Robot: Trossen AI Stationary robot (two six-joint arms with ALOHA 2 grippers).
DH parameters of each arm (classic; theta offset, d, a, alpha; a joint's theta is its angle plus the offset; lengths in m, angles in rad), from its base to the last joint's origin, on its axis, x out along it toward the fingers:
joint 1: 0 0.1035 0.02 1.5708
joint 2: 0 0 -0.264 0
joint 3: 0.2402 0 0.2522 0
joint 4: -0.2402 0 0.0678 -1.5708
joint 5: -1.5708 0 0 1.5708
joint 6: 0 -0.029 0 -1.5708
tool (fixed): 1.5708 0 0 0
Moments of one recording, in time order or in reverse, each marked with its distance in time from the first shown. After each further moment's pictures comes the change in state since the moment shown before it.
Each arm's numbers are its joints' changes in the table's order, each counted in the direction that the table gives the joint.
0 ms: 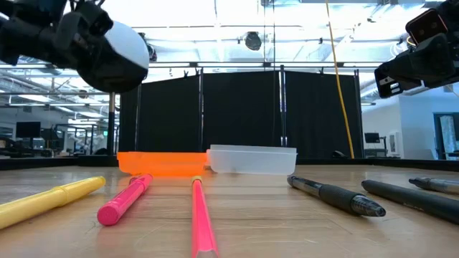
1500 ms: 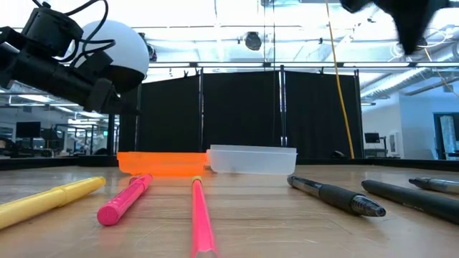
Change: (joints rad) left arm 0.260 0.026 -0.132 0.014 0.214 -0.084; right arm 0.221 -1.398 1.374 -1.525 -0.100 -1.275
